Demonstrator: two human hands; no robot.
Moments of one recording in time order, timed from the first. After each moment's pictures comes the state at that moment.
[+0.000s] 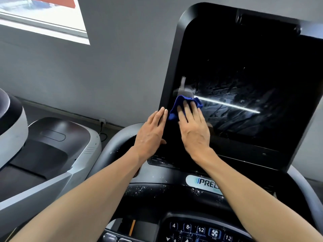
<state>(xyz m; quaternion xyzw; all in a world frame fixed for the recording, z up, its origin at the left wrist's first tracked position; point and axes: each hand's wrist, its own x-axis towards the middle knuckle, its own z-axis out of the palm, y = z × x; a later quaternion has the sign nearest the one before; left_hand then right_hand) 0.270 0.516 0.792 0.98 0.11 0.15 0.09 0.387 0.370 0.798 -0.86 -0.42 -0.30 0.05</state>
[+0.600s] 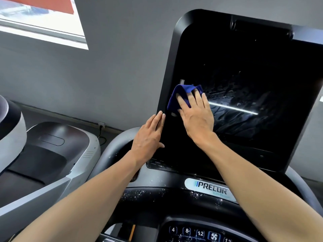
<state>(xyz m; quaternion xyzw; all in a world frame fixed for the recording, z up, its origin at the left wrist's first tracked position) 0.268 0.519 0.794 0.98 0.10 0.15 0.04 0.420 0.389 0.849 -0.87 -0.40 -0.30 -0.01</state>
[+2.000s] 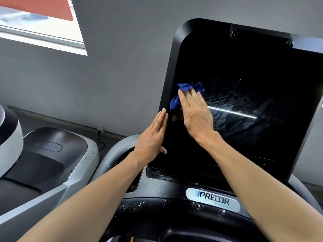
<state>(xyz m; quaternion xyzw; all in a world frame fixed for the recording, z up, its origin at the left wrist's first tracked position) 0.294 0.533 0.800 0.97 0.06 0.19 0.12 0.444 0.405 0.864 -0.84 -0.45 -0.31 0.05</state>
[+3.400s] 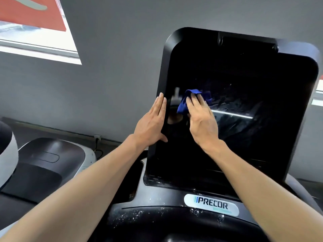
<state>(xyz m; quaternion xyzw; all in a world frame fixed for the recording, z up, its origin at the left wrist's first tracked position) 0.334 0.545 0.873 0.98 0.06 0.17 0.10 0.450 0.373 0.867 -0.86 -0.39 -0.28 0.16</state>
